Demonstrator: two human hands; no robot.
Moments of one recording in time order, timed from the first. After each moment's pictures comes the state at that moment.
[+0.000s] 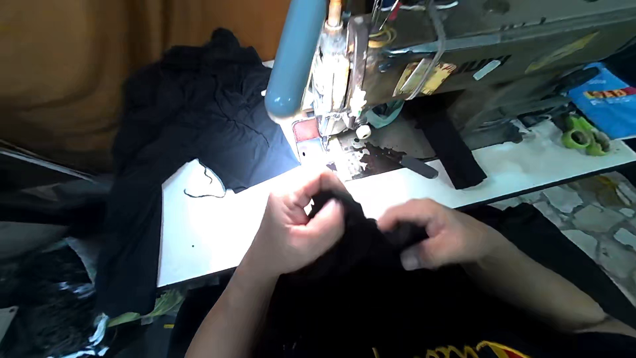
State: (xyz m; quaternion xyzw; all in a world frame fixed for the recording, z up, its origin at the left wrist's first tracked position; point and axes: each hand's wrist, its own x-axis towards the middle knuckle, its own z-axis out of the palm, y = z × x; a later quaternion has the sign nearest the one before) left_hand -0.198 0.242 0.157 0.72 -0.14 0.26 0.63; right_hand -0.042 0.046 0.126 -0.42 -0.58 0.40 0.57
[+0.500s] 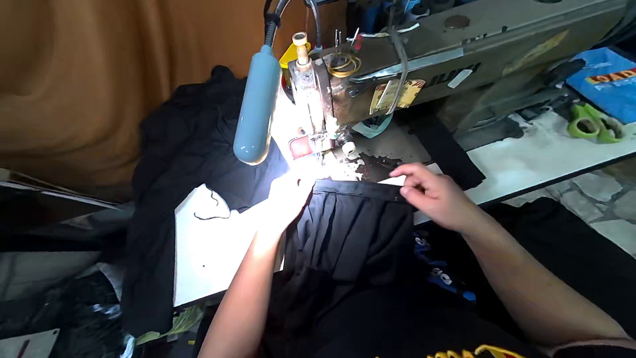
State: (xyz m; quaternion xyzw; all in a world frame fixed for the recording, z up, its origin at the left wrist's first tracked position) left_hand -0.149 0.291 0.100 0.92 0.17 0.13 0.32; right_hand 0.003 0.026 0.082 -0.77 -0.44 0.10 0.45
